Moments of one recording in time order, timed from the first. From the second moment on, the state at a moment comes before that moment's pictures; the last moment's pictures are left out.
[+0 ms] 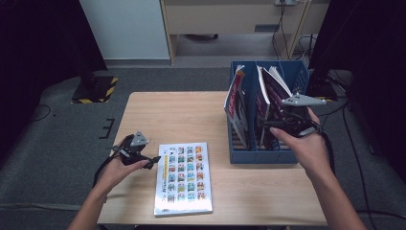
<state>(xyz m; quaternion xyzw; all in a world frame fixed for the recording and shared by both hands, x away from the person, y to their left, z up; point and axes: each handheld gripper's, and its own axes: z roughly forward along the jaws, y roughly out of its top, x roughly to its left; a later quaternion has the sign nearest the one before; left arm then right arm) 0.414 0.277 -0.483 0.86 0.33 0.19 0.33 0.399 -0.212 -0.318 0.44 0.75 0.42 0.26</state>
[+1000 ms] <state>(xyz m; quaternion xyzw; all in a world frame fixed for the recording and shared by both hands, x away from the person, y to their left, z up) 0.414 0.272 -0.486 0.86 0.33 0.19 0.33 0.391 -0.193 -0.353 0.43 0.77 0.41 0.24</state>
